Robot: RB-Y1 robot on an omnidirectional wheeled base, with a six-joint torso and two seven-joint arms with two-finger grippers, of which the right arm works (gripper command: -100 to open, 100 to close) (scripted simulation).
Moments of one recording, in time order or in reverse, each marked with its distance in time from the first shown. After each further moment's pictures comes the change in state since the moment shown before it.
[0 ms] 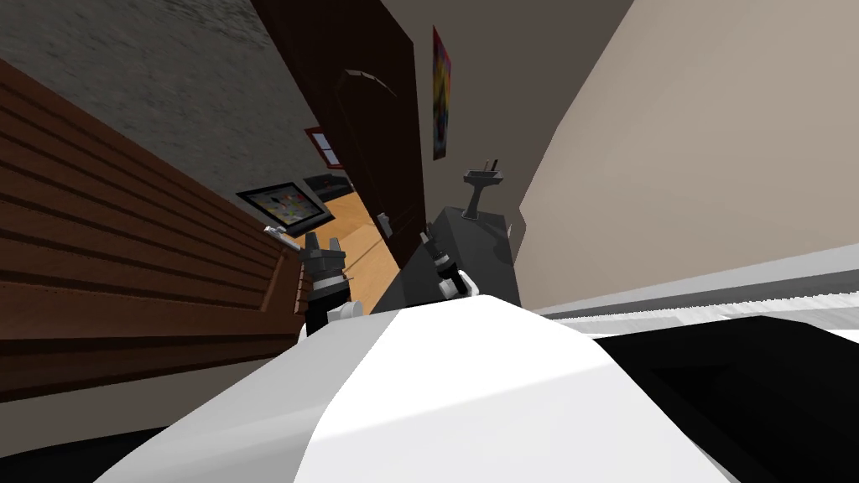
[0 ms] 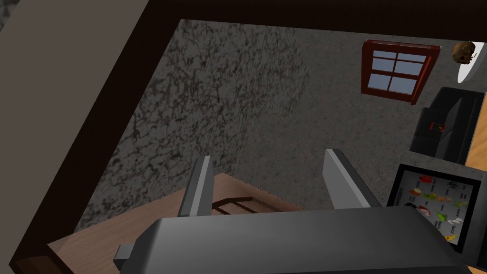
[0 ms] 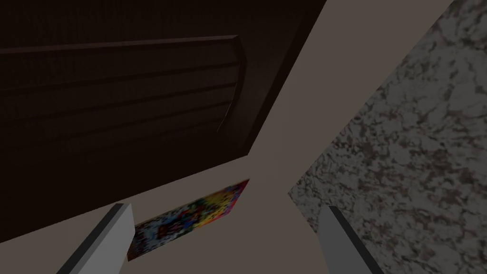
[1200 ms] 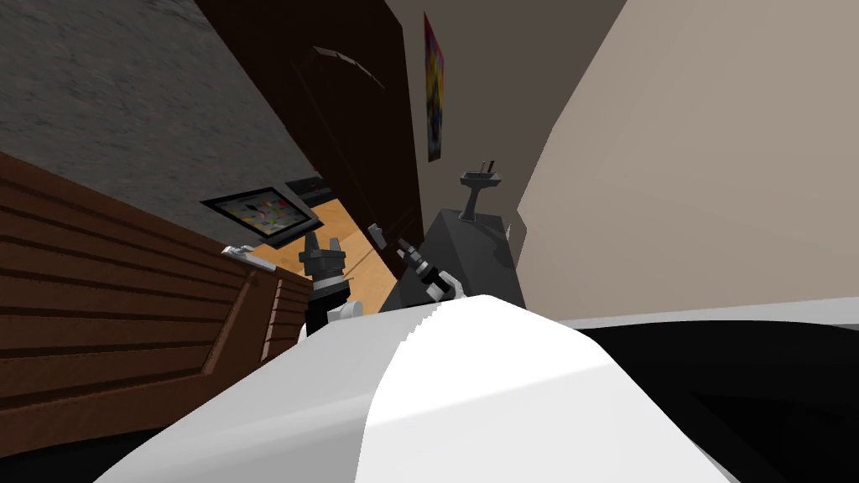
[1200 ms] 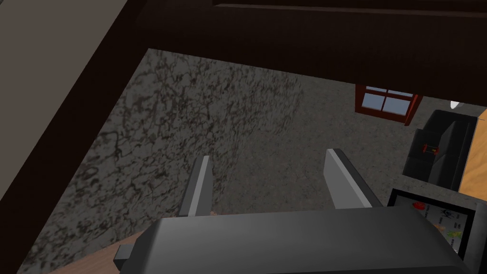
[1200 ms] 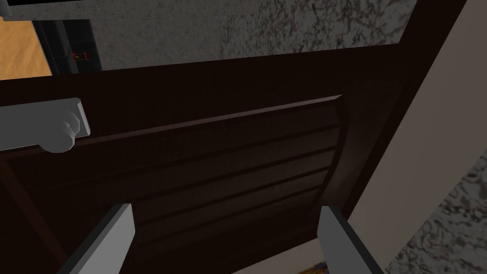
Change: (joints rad) arm -0.213 -0.031 0.238 0.272 -0.023 0.060 -0.085
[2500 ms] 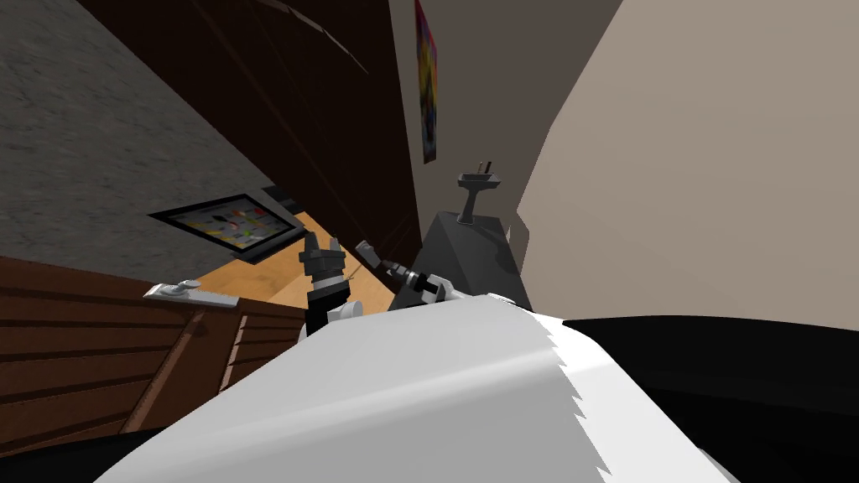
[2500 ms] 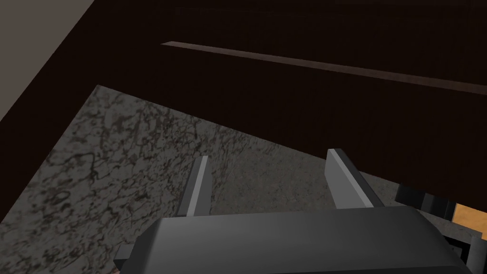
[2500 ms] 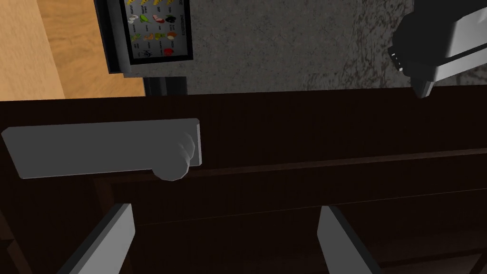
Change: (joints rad) arm -0.218 -0.006 0.251 0.289 -0.020 0.060 -0.080
